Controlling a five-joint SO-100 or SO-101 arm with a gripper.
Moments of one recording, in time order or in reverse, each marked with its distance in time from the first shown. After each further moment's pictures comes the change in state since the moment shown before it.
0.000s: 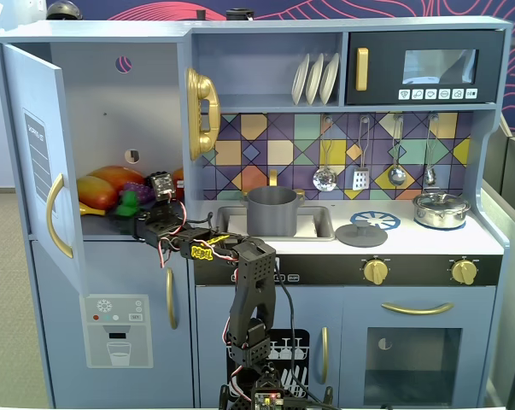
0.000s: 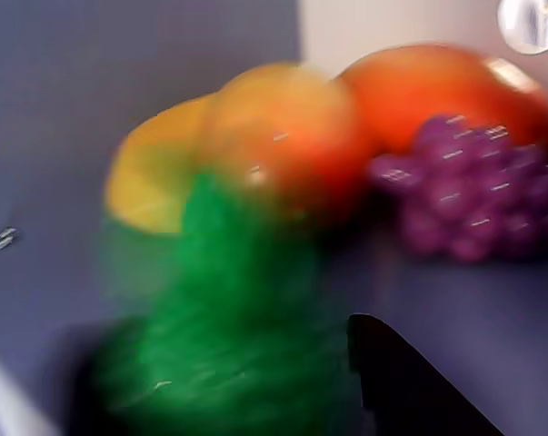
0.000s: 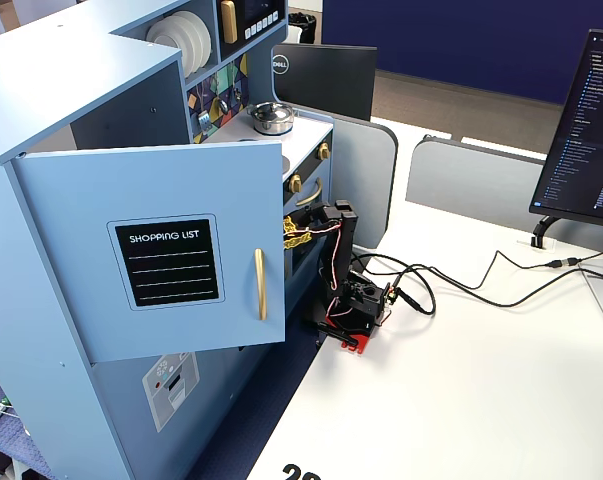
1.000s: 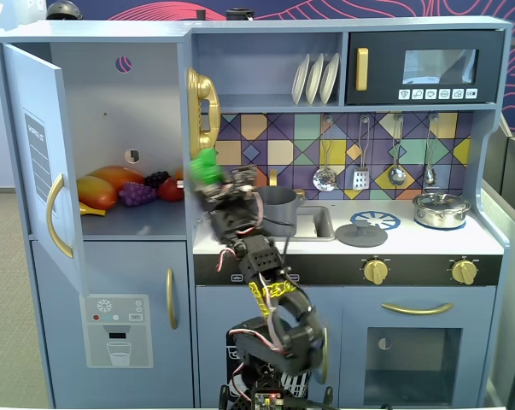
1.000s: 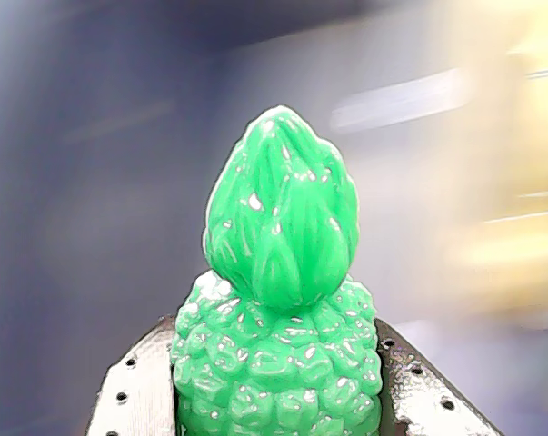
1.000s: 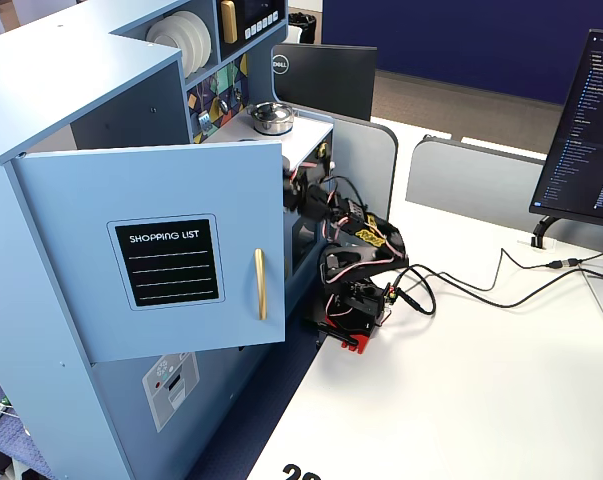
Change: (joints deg) arm 19.5 71.5 24.0 19.7 -0.7
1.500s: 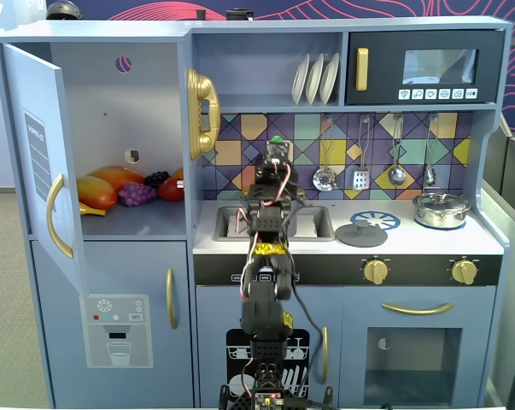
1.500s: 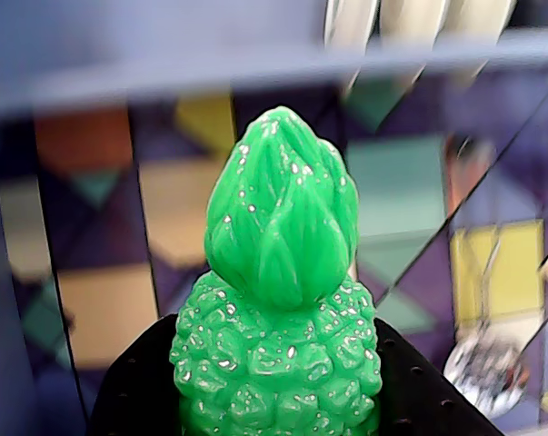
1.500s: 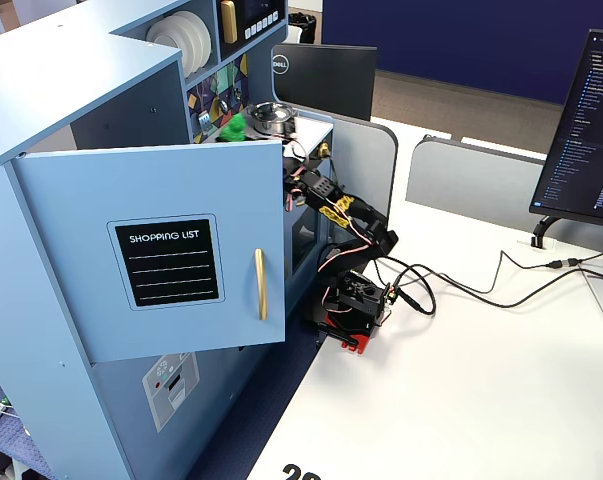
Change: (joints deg) arm 29.2 -33.7 -17.3 -1.2 3.0
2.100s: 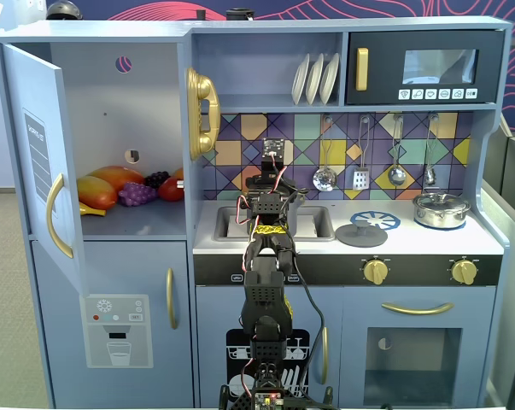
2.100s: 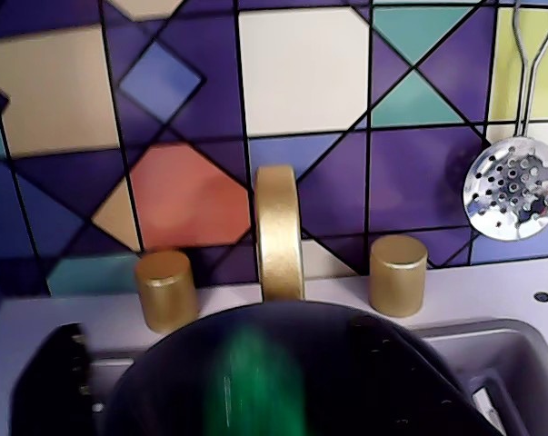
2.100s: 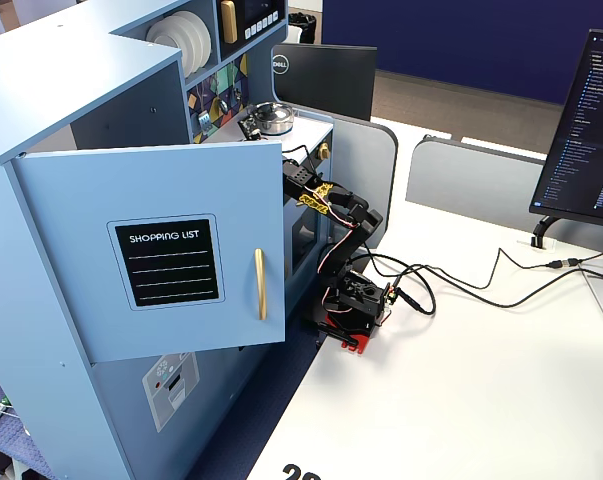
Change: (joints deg) arm -0.8 -15.2 -11.5 14.6 -2.5
